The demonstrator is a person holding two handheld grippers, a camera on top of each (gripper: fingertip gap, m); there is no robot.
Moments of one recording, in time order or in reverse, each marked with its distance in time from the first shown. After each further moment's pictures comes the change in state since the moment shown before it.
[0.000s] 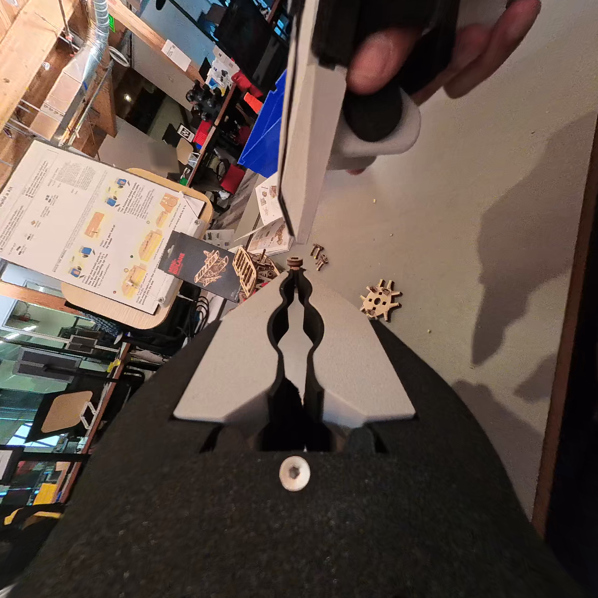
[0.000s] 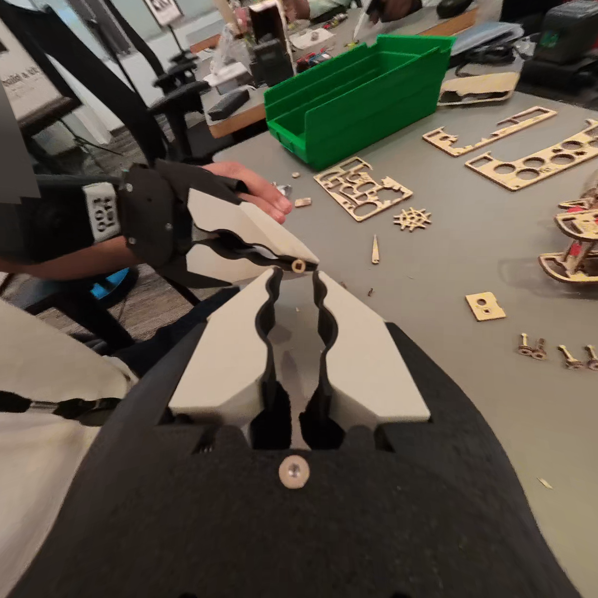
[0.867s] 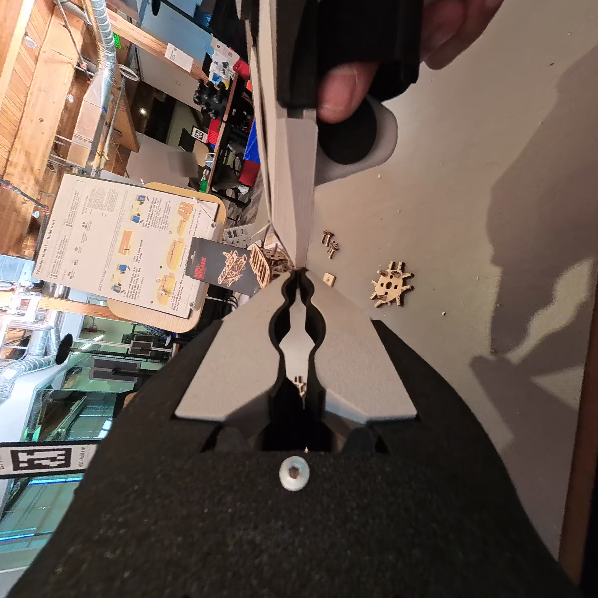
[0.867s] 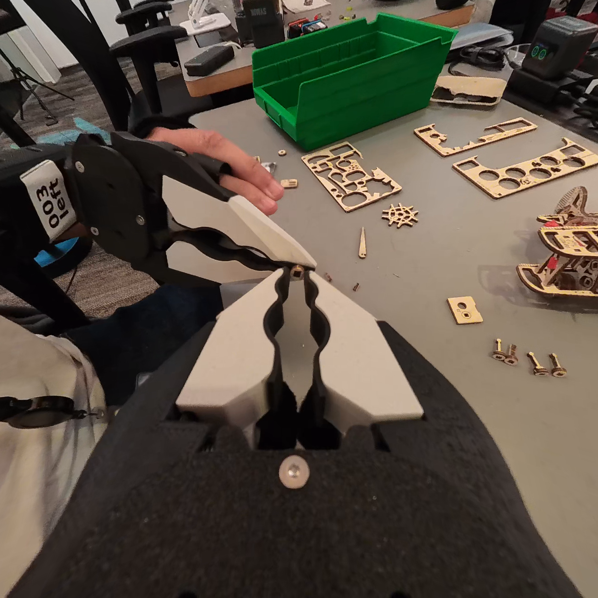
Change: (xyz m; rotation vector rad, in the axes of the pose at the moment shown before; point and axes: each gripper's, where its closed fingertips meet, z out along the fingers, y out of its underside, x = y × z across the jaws) left arm 0.007 0.002 0.002 -0.060 -0.039 0.179; right arm 0.002 0.012 0.011 -0.056 0.061 -0.129
